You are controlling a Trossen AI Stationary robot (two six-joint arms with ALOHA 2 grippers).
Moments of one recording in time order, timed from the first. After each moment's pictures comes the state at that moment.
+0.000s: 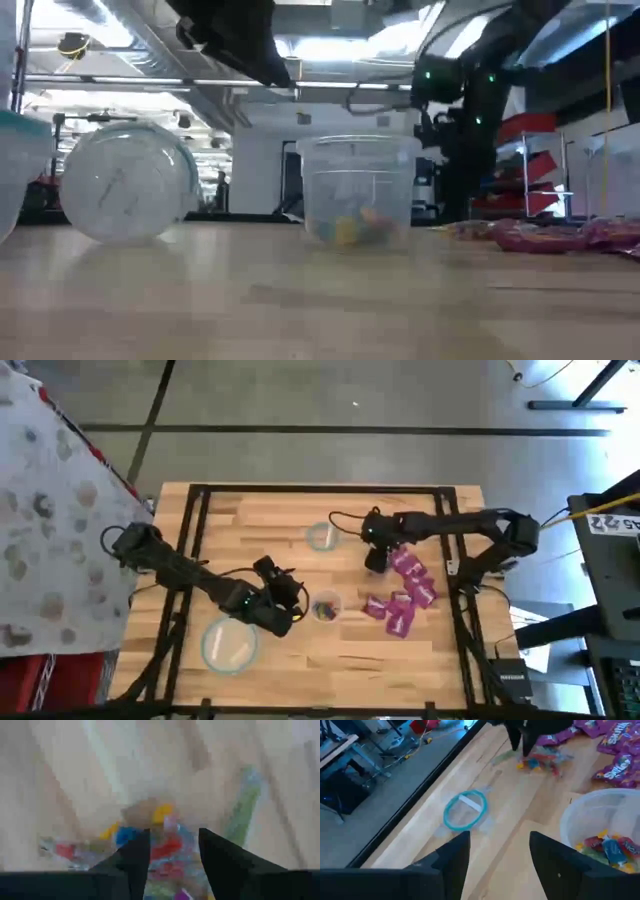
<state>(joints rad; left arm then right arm) -0.43 1.64 1.18 -0.59 -1.01 -0.58 -0.35 1.55 0.82 -0.61 0.04 0.05</state>
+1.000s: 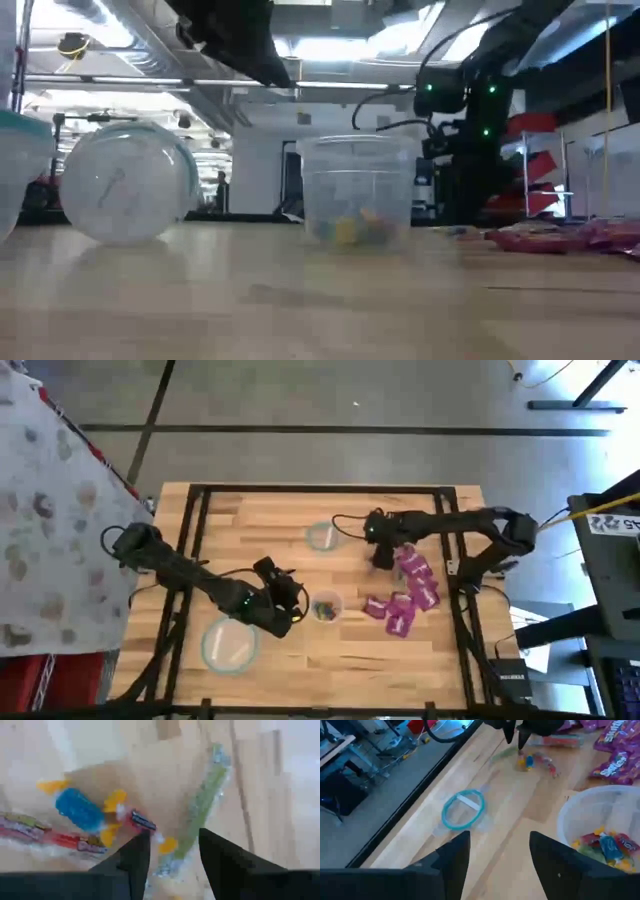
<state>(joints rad) -0.44 1.64 1.18 -0.59 -1.00 -0.57 -0.42 1.58 0.82 -0.60 0.09 -0.22</state>
